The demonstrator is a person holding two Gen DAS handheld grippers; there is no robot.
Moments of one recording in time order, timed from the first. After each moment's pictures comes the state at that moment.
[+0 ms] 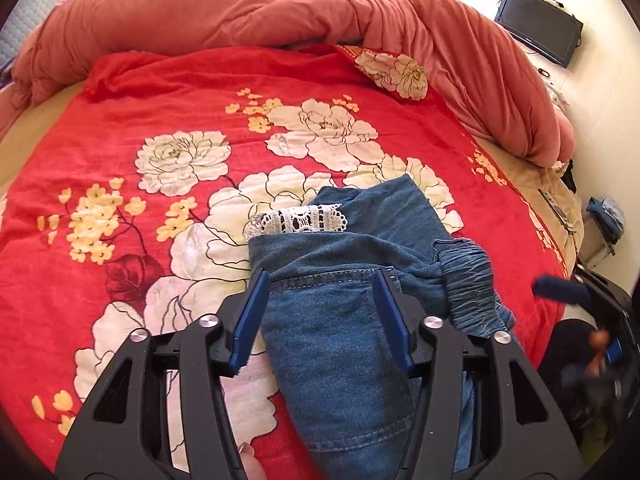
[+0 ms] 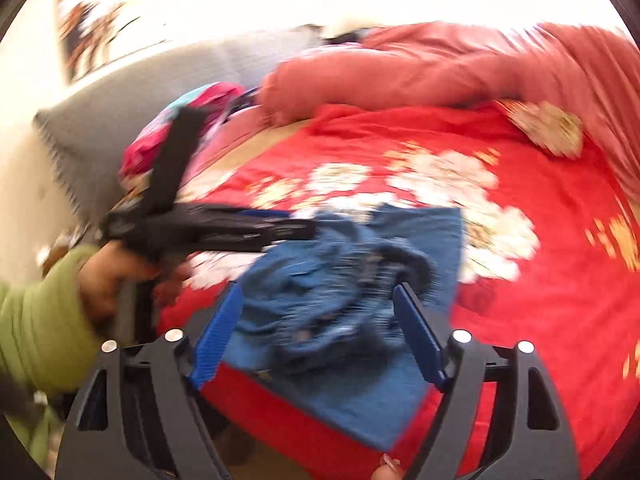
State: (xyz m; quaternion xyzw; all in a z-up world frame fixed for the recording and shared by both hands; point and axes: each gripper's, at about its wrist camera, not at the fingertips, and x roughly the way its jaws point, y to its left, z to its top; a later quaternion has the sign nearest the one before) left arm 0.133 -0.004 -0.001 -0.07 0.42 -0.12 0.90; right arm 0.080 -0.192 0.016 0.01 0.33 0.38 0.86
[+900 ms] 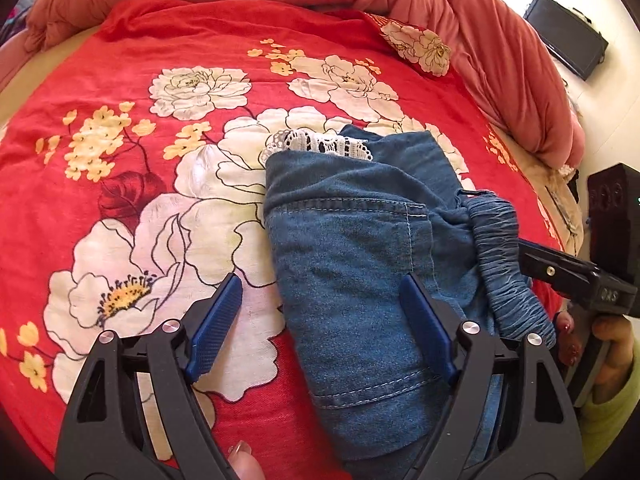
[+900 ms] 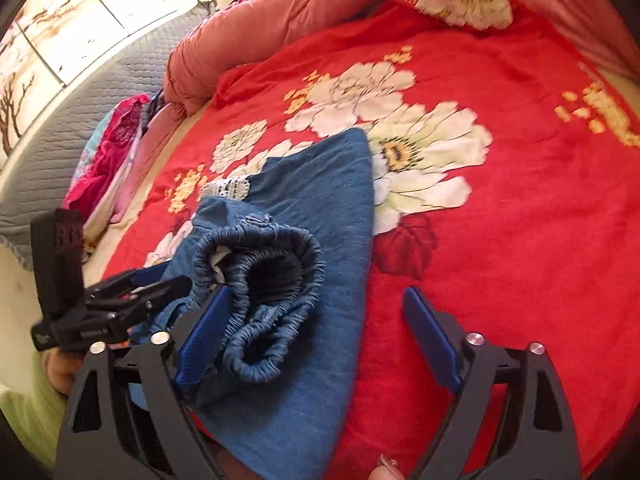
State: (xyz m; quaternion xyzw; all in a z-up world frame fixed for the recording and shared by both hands) left arm 0.116 0.005 -0.032 -0.12 0.47 -0.11 0.87; right arm 0.159 -0.218 -0.040 0.11 0.48 0.30 0.82
